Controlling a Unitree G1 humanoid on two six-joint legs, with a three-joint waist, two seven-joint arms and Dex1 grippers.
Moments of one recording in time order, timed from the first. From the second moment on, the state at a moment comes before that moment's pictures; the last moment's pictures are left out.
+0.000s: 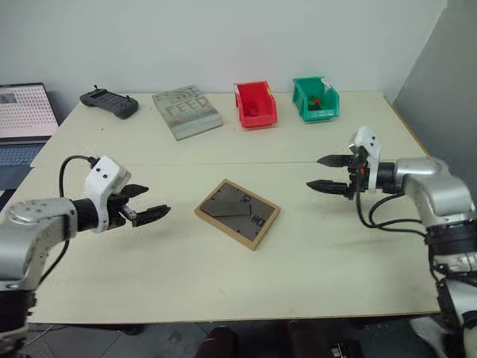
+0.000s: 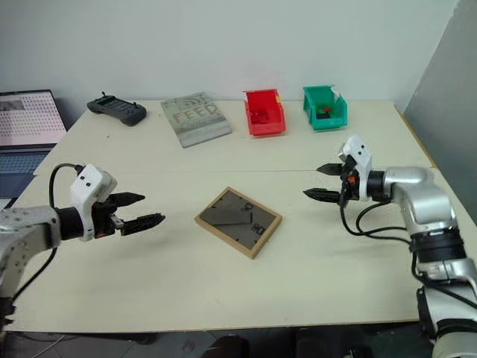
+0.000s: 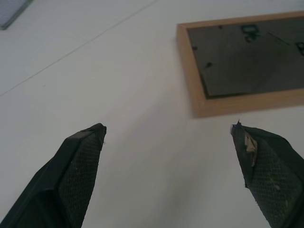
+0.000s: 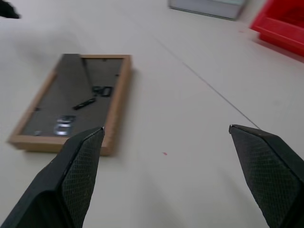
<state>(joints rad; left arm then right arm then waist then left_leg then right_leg) -0.30 1.07 0.19 -0.13 -0.51 0.75 -0.97 -0.82 -0.74 0.13 0.29 0.33 0.53 1.31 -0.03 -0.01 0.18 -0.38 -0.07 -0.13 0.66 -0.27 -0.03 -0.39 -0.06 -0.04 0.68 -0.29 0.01</state>
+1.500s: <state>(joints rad) -0.38 0.61 -0.12 0.01 -0.19 0.54 -0.74 -0.62 -0.39 0.32 0.31 0.02 0.22 1.14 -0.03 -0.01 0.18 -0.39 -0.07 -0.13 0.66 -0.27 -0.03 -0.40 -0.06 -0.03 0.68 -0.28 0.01</state>
